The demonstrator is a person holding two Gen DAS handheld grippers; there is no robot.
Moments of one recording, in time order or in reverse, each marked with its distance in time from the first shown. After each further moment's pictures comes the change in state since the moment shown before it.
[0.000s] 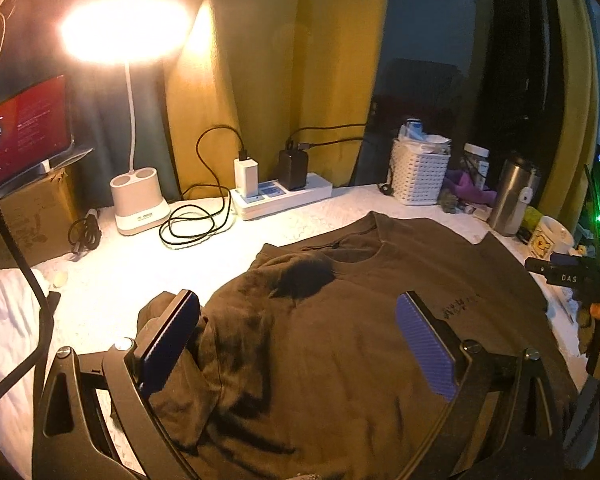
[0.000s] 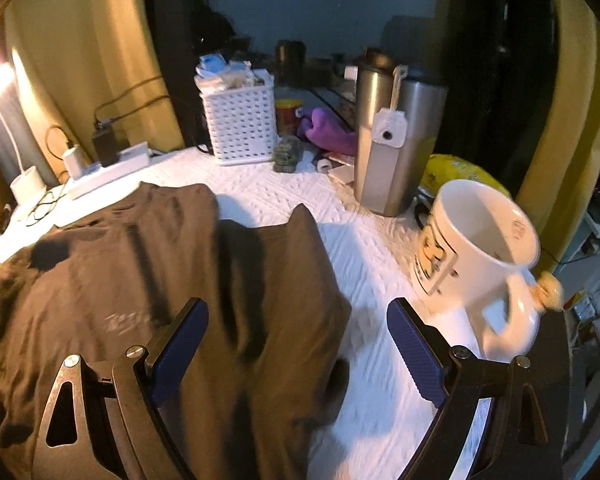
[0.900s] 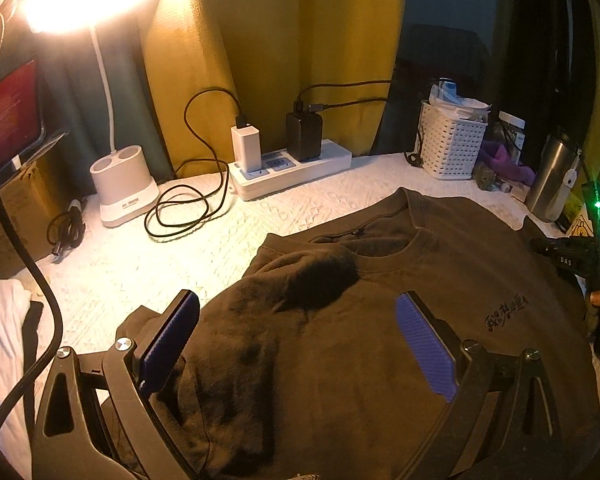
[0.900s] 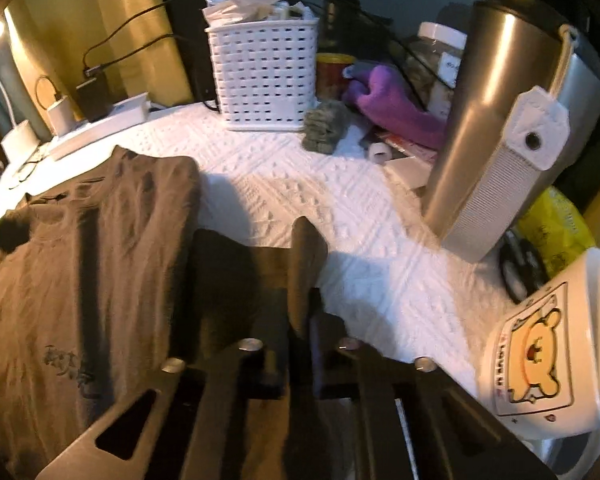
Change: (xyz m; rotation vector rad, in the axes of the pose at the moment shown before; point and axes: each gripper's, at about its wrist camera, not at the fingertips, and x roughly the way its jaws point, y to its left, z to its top) left arm 0.066 -0.004 0.015 0.025 0.125 0.054; right arm 0.103 0.011 0.039 -0.160 0.112 0.057
